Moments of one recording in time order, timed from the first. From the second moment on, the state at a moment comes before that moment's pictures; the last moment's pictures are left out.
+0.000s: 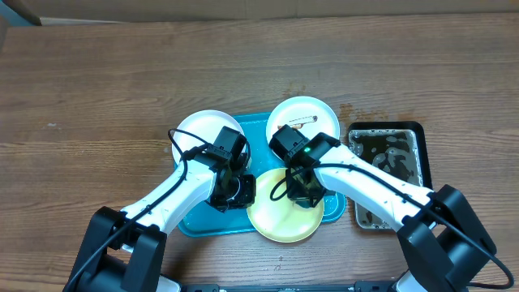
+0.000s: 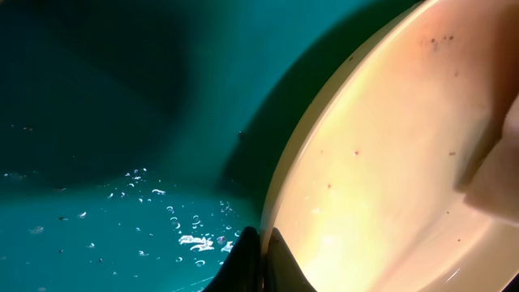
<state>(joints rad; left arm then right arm) -0.43 1.61 0.86 -0.74 0.34 -0.44 0.73 1.77 1.17 -0.99 0.02 0.67</state>
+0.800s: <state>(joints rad) -0.43 1.61 0.86 -0.74 0.34 -0.44 0.74 1.75 1.09 -0.88 0.03 0.74</state>
